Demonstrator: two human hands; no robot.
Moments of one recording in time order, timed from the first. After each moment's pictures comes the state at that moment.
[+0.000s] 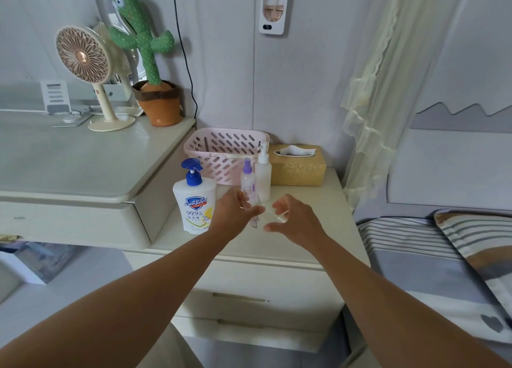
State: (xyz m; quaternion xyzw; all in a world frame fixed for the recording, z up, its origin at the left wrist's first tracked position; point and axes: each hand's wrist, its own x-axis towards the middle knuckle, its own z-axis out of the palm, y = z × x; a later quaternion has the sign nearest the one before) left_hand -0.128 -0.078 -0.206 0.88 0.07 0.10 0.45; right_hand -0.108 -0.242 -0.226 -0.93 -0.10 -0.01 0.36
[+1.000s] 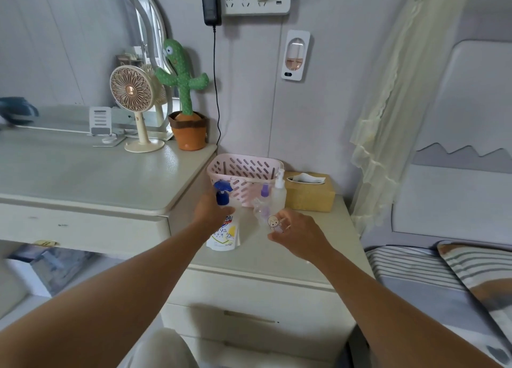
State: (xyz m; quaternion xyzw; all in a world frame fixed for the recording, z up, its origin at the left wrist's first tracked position) left_hand -0.131 0.007 -0.170 0.86 0.11 0.13 0.49; right_hand -0.150 -0.206 -0.168 -0.94 -0.14 -0.04 0.32
